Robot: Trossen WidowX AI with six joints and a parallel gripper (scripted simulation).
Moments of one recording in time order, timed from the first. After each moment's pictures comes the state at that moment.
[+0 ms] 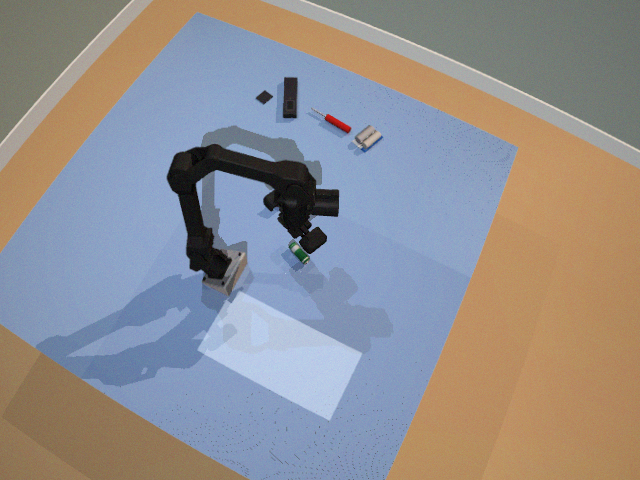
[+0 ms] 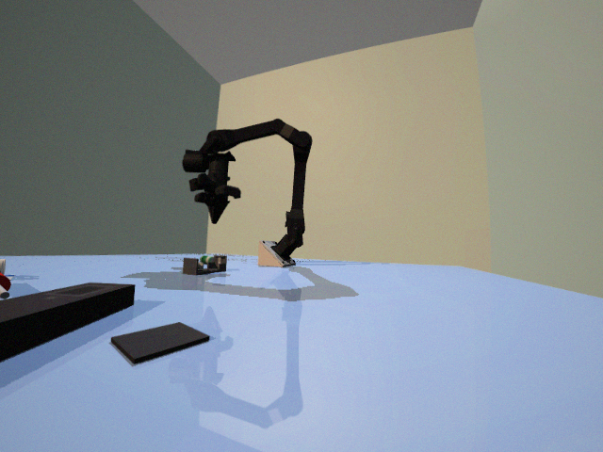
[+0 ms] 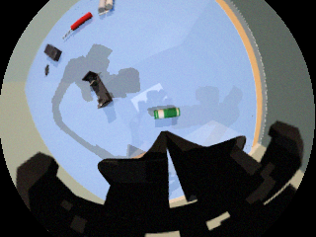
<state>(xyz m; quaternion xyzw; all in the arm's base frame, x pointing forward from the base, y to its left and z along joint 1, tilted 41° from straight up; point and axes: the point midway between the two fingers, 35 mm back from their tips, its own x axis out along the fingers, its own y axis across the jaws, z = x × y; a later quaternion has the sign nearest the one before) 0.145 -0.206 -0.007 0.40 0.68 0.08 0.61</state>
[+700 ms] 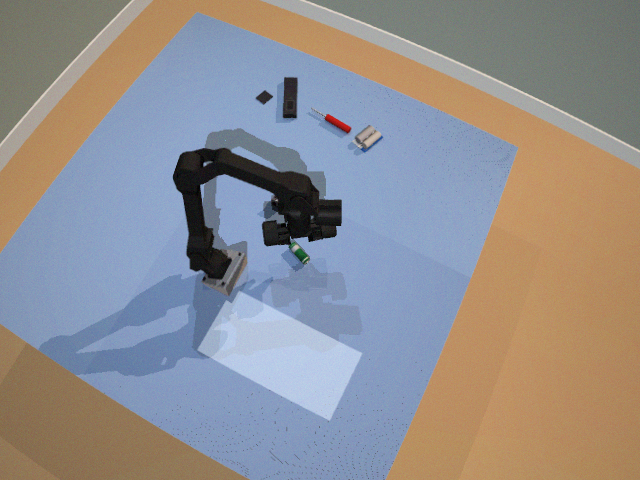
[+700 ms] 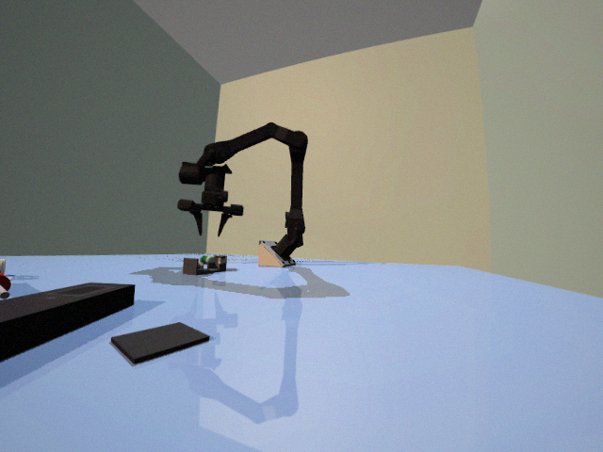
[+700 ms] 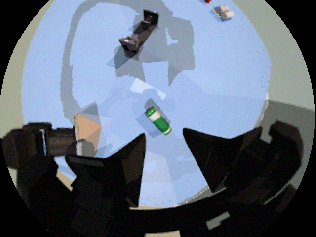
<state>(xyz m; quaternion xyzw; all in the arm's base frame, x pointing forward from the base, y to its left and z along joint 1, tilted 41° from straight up) 0.143 -0.194 -0.046 0.04 0.56 0.39 0.73</state>
